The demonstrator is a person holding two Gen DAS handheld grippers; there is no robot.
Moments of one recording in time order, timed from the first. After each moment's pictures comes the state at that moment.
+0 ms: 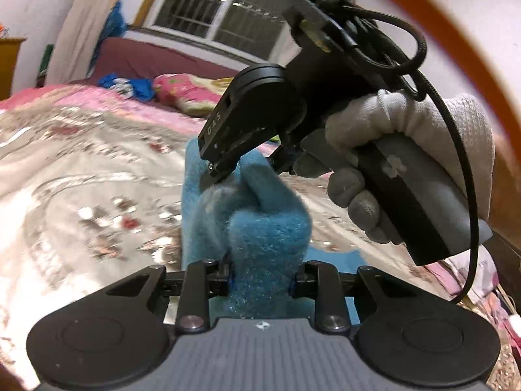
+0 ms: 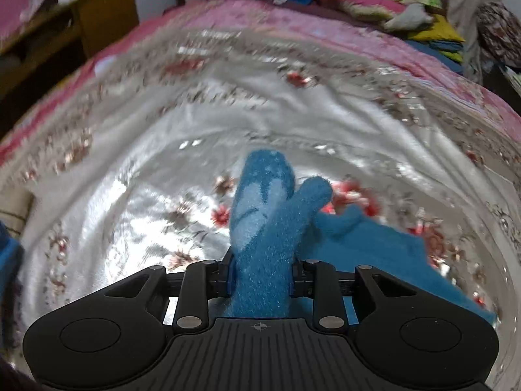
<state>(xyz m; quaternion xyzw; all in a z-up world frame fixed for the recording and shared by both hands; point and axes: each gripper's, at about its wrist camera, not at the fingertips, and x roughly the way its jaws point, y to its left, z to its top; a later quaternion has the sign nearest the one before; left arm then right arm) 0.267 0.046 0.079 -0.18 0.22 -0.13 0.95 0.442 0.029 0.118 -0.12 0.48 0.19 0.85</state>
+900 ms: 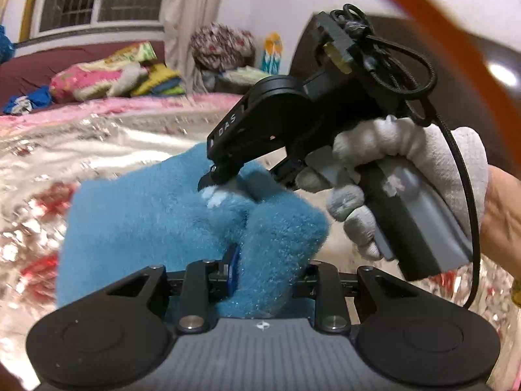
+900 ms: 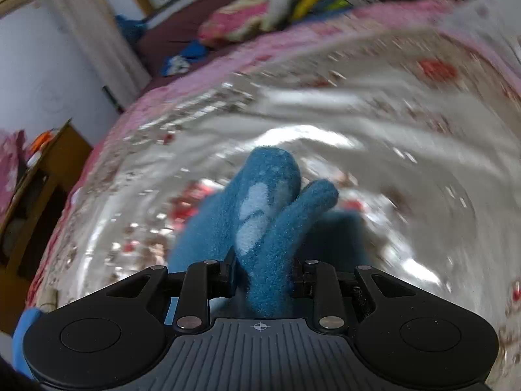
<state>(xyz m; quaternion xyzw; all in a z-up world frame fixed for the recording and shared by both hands) 0.261 -0.160 0.075 -0.02 0.29 -0.26 0.92 0.410 -0.303 0.094 0.17 0.45 0.13 0.87</state>
